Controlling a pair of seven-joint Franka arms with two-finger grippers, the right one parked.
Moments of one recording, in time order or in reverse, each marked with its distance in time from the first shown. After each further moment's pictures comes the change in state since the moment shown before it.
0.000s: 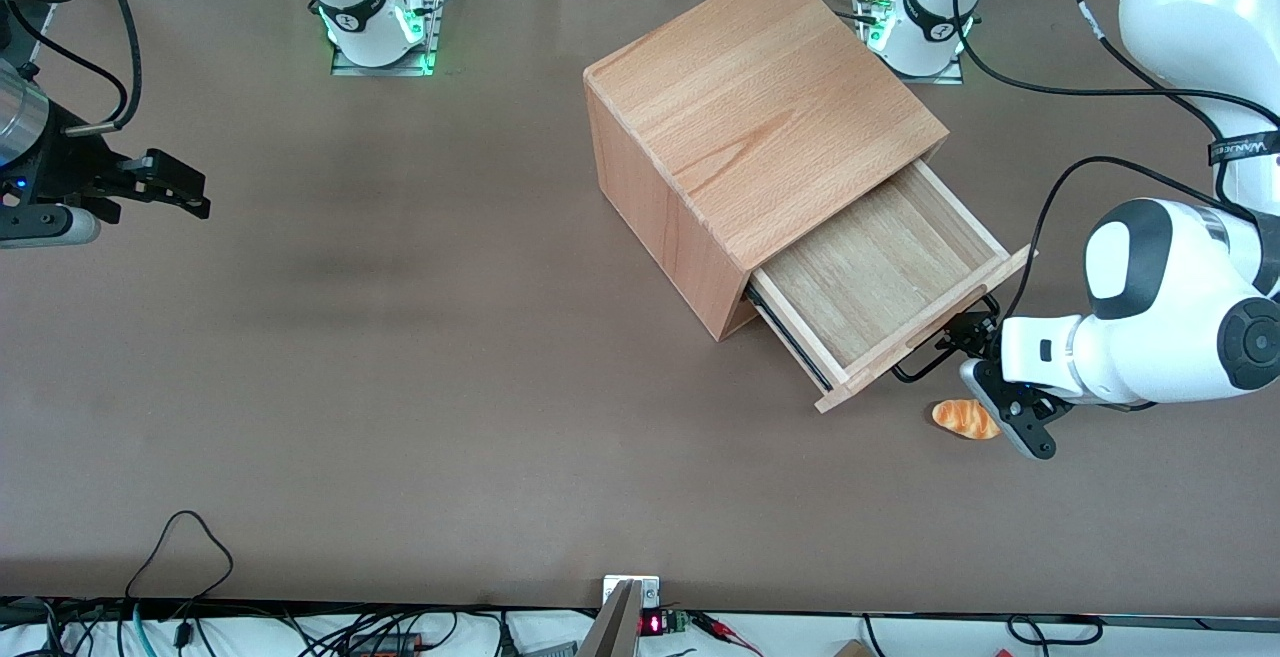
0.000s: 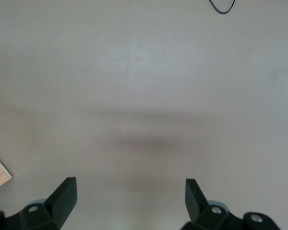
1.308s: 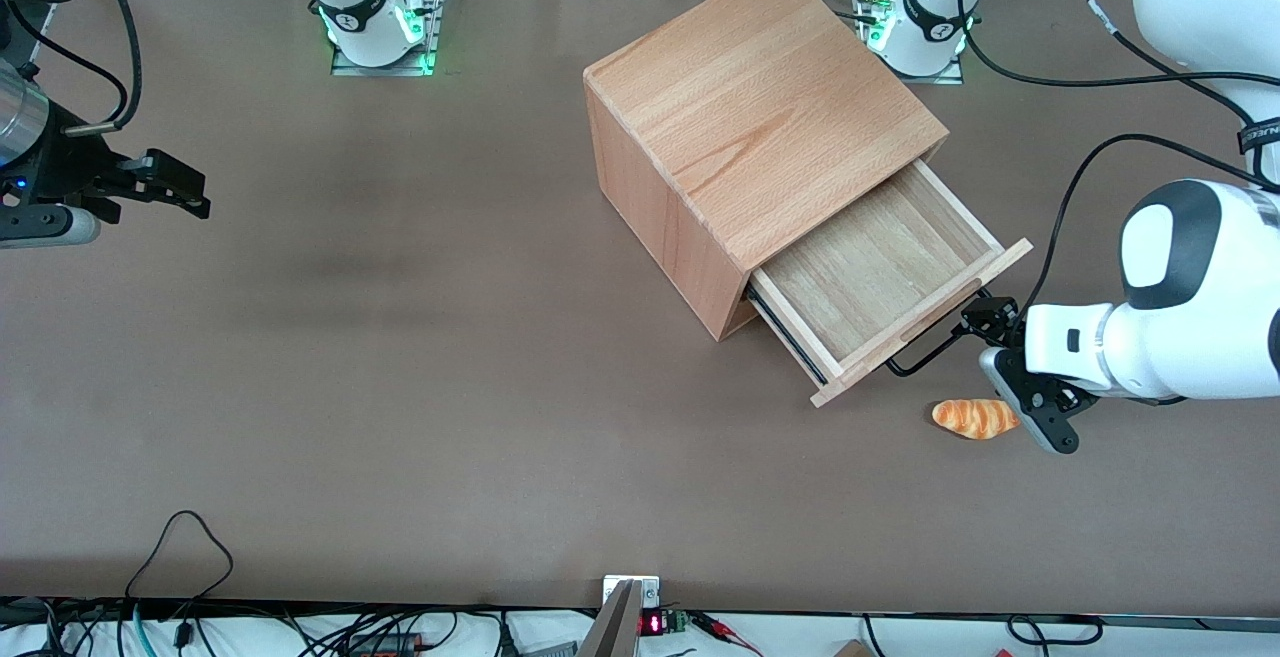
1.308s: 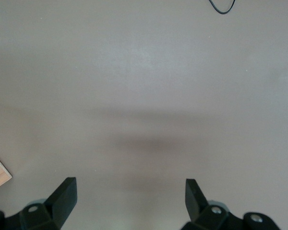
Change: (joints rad) arm -0.001 0.003 0.001 0.115 0.000 -0.149 0.000
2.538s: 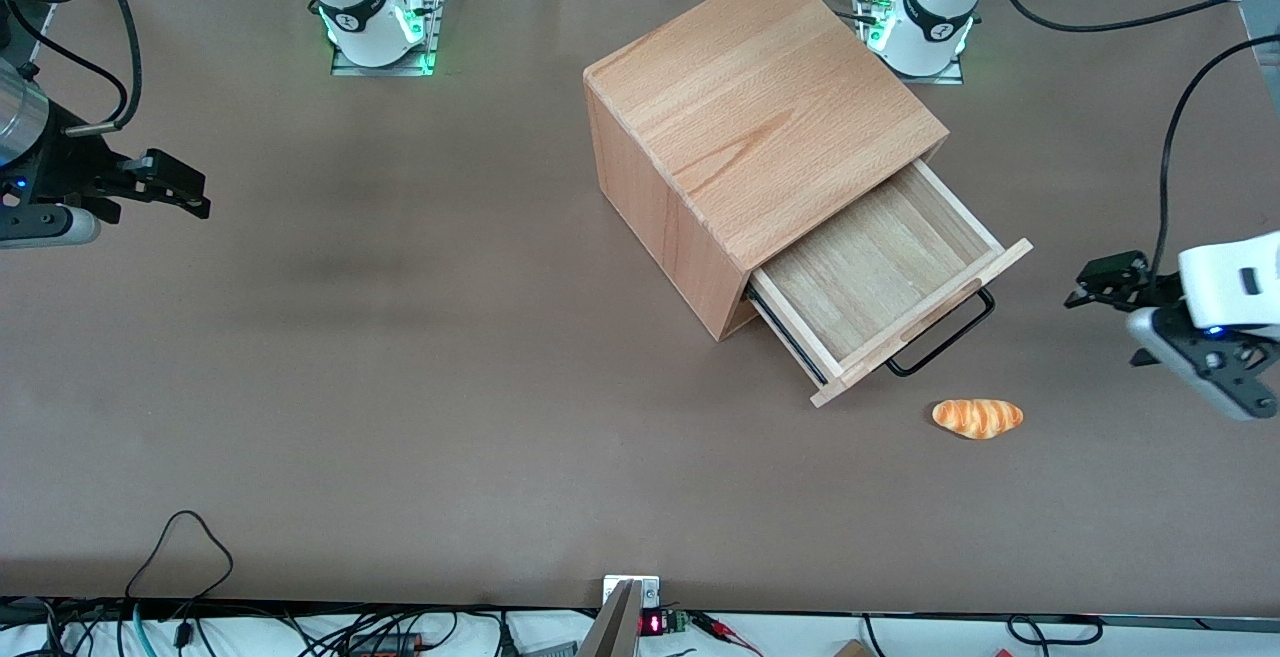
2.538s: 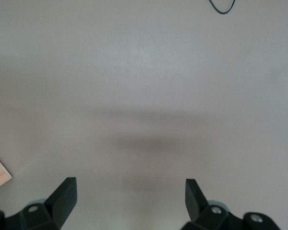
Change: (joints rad) arm 0.018 -0.170 0.142 0.036 0.000 -0.108 -0.122
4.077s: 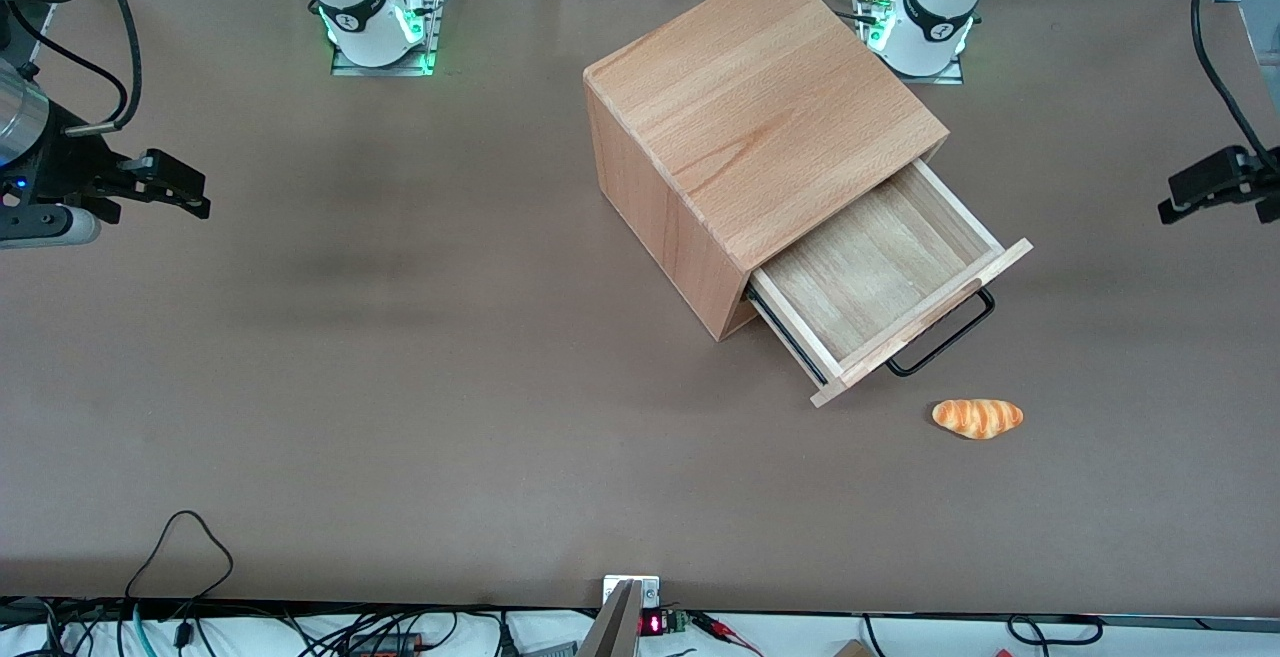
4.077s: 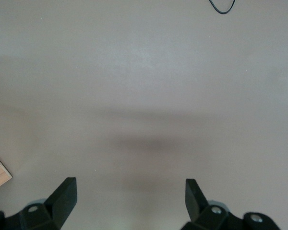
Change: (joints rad) arm -0.089 -0.312 0.114 -0.179 0.075 -0.080 -0.667
